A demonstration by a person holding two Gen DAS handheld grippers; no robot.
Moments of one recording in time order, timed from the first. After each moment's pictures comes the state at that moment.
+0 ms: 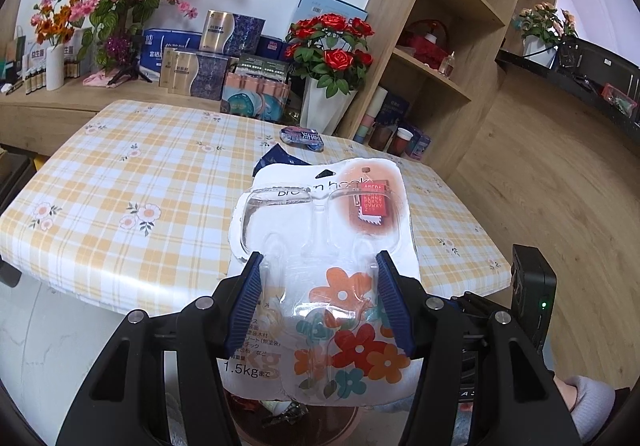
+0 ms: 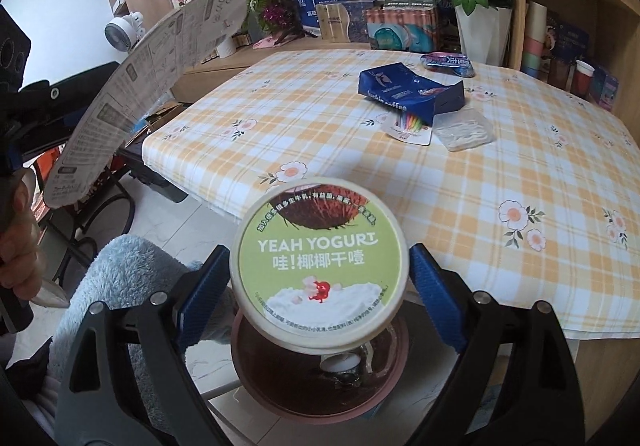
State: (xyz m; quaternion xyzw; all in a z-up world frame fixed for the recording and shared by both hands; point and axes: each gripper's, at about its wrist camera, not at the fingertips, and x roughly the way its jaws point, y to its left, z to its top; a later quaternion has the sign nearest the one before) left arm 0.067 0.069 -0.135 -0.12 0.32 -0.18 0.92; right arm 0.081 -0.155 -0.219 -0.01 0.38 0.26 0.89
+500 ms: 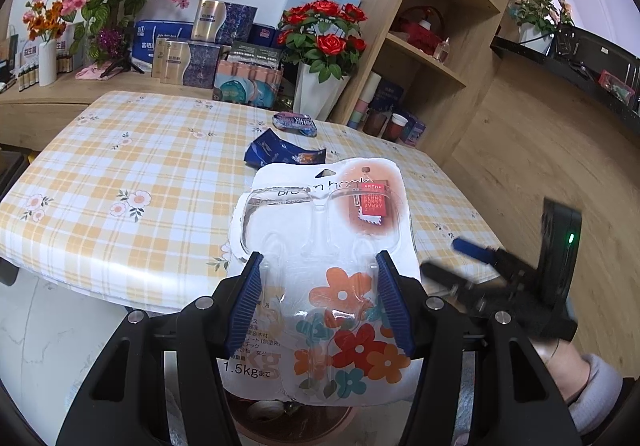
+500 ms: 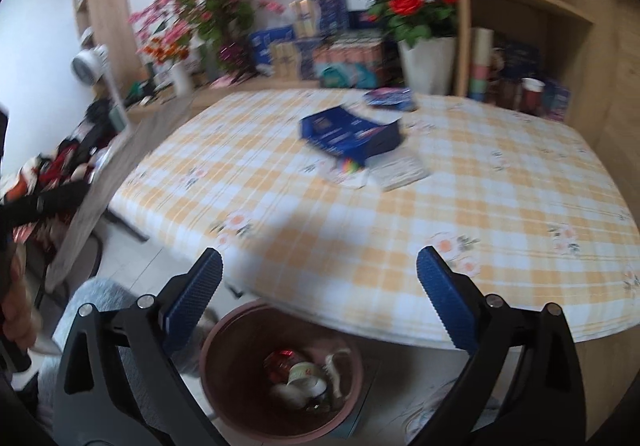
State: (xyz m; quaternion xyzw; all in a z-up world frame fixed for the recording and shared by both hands) left arm 0.064 0.057 -0.148 -0.11 0.33 -0.19 0.92; right arm 0.092 -0.209 -0.185 0.02 0.32 0.16 0.93
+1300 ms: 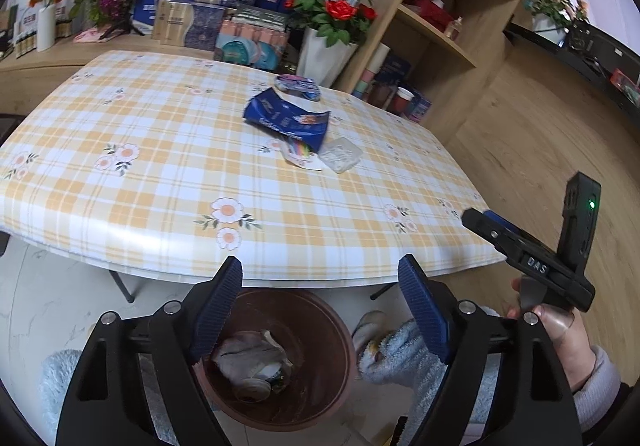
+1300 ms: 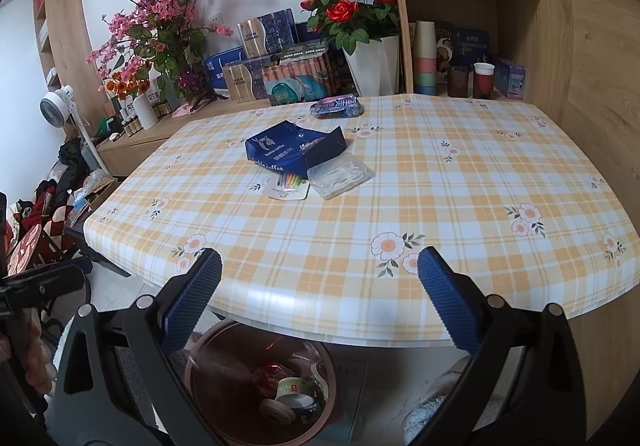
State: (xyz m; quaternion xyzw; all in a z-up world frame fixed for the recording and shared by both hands) left arm 0.073 0.052 -0.185 -0.13 0.38 -0.19 0.90; right arm 0.093 -0.249 -0.190 0.06 0.32 0.12 0.94
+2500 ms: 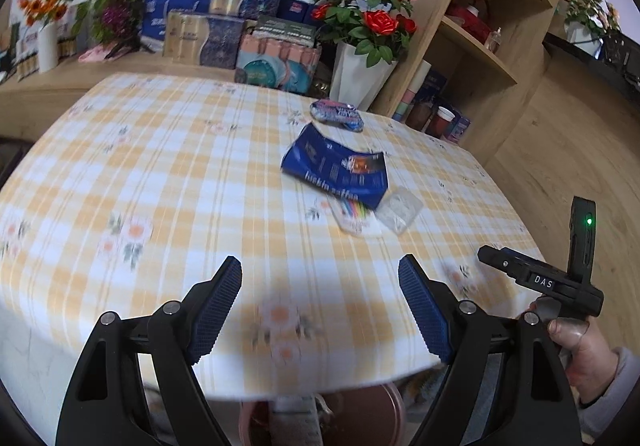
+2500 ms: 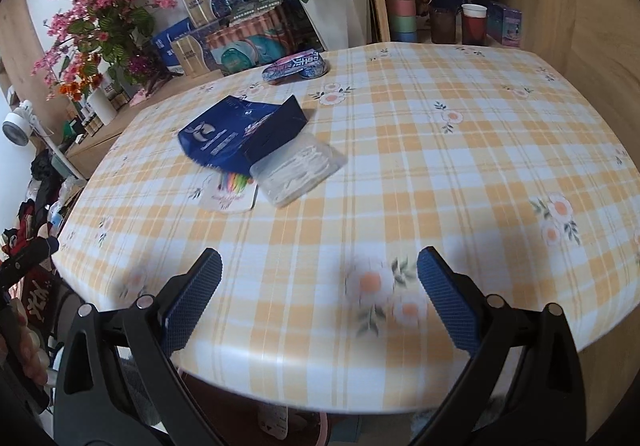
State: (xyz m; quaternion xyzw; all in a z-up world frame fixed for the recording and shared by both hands) left arm 0.201 0.070 -0.186 -0.10 0.37 -0.16 0.91; right arm 0.224 -0.262 -0.226 0.09 0.41 0.07 0.90
